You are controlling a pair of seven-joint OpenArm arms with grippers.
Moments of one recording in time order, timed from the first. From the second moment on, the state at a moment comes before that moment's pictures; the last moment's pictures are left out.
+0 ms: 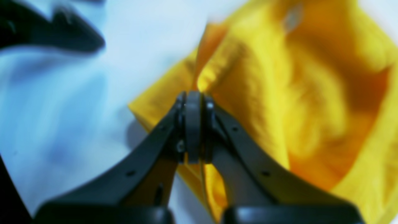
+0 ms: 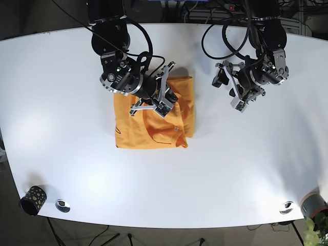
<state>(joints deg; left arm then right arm) 5.5 -3.4 -12.7 93.5 -17.6 -39.9 58.3 -2.4 -0.2 -9.3 100.2 5.2 39.9 -47.7</state>
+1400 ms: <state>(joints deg) -3.0 -3.7 -8.6 103.1 -17.2 -40.0 59.0 -0.2 -2.7 -1.3 101.9 25.3 39.6 -54.4</state>
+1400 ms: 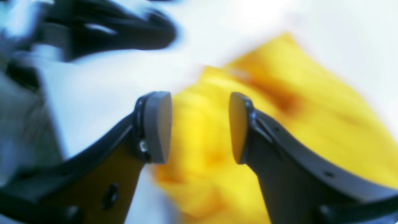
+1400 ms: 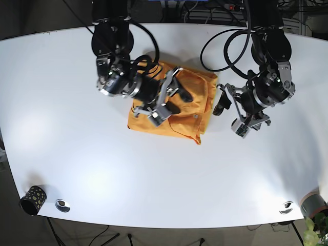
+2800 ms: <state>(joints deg) -4.5 -11.7 4.4 93.4 -17.8 -40.1 54.2 7.2 3.7 8.8 72.6 22.1 40.3 -42.4</state>
